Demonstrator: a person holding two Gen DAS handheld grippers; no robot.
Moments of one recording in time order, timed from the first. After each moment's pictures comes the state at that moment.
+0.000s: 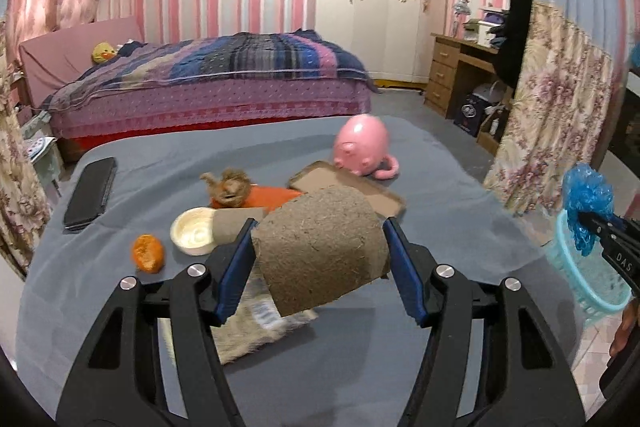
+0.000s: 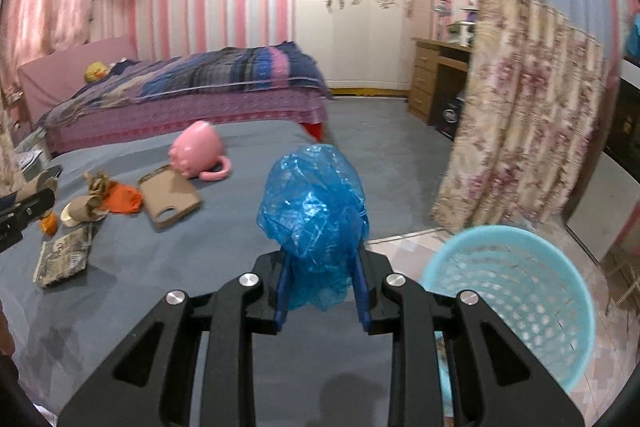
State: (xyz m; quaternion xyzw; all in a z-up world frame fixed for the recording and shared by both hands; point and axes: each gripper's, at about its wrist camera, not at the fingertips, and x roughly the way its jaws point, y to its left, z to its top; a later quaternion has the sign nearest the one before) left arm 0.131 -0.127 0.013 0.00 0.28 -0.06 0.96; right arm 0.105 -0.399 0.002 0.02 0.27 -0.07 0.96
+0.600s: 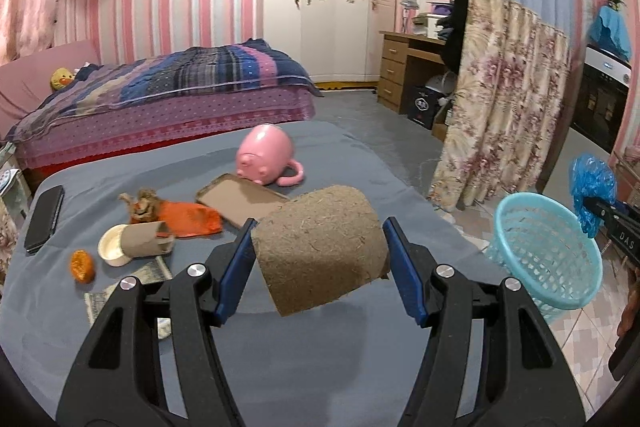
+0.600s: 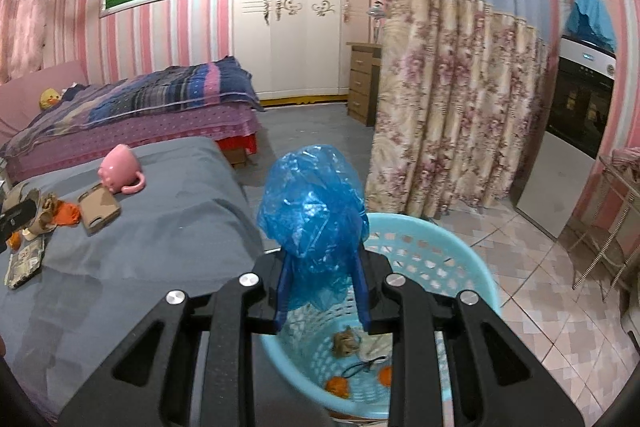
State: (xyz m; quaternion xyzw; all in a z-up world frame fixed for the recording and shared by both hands) left arm 0.108 -0.222 0.022 0.03 0.27 -0.14 0.95; right arm 0.048 -0.501 0.011 0.04 0.25 -0.16 0.95
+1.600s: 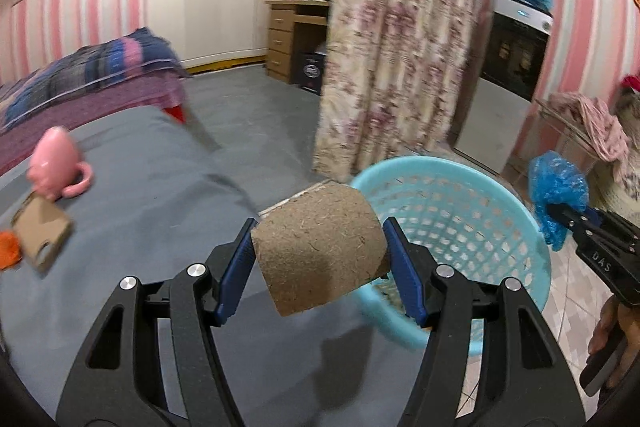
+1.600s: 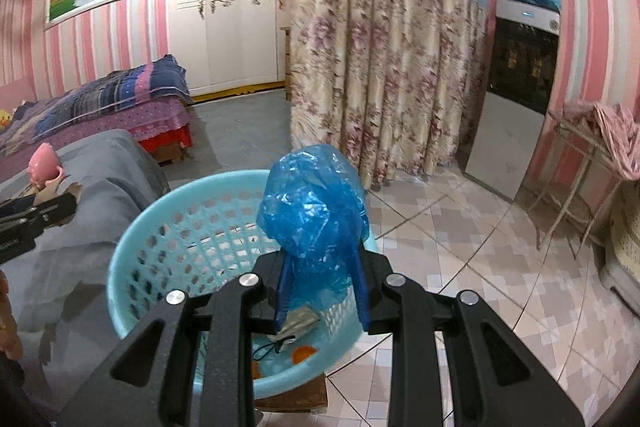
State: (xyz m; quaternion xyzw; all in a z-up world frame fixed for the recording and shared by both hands) left arm 0.131 -0.420 -0.036 0.07 0.30 -0.32 0.90; right arm 0.005 -0.608 -0.041 0.09 0.27 -0.25 0.93
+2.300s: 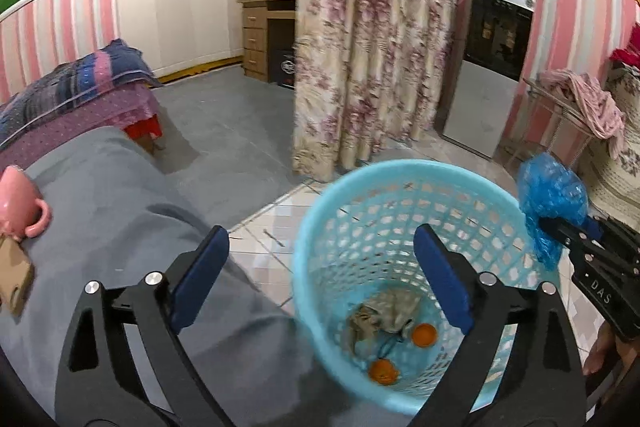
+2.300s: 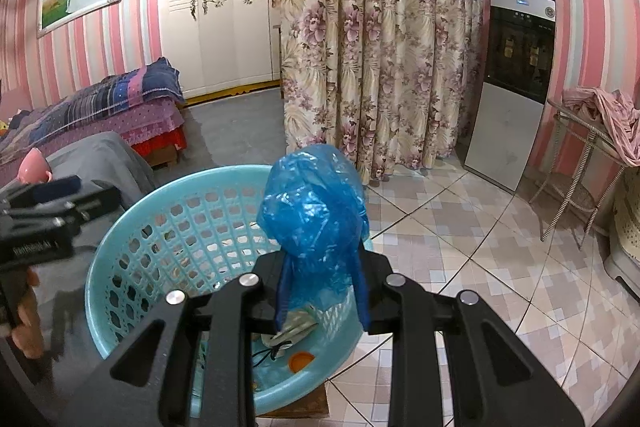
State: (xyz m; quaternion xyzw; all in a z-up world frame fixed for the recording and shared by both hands) left arm 0.155 -0.466 -0.041 0.09 0.30 -0.34 0.89; right arm 0.018 -0.614 -0.056 0.09 0.27 -0.26 0.92
